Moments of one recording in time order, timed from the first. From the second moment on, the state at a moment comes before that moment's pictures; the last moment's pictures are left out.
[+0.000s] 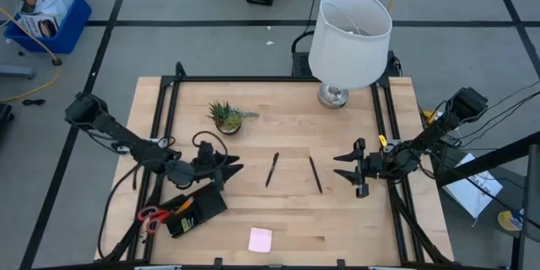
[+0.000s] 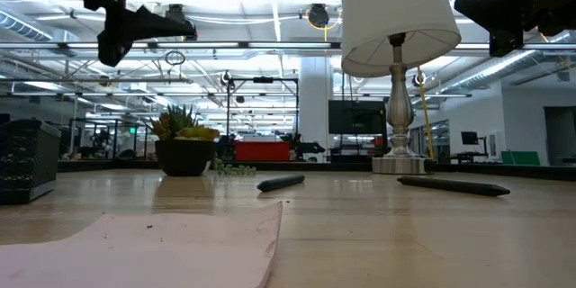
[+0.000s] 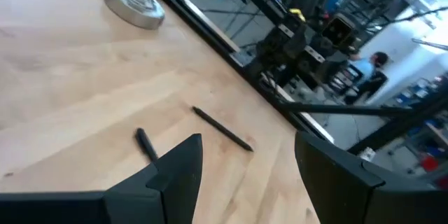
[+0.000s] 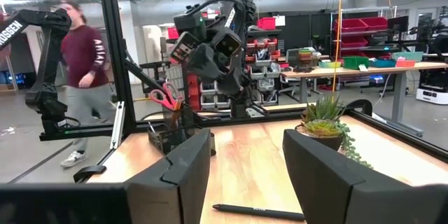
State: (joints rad) left arm -0.52 1.17 0.48 0.41 -0.75 -0.89; right arm 0.71 0.96 0.01 1.15 0.76 -0.05
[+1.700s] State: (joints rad) left arm -0.02 2.10 1.61 -0.80 -0.06 -1.04; right arm 0.71 0.96 0.01 1.14 0.76 -0.05
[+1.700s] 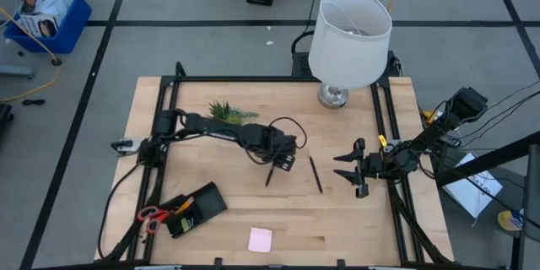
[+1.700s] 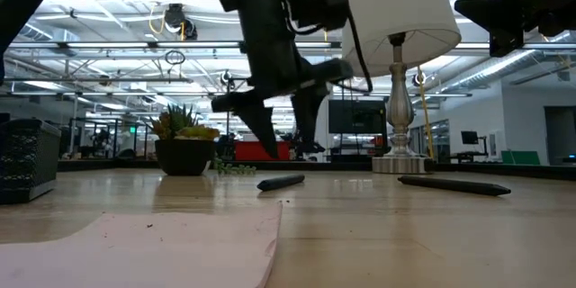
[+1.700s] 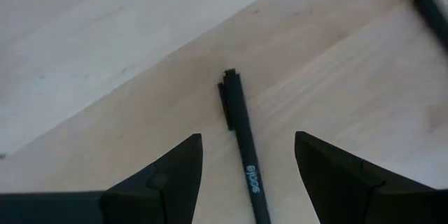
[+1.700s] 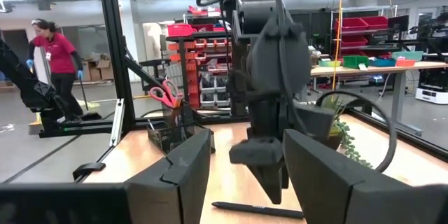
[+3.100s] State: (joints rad) left arm 0.00 2.20 1.61 -0.76 -0.14 -0.90; right arm 0.71 0.96 0.01 1.10 0.76 -0.05
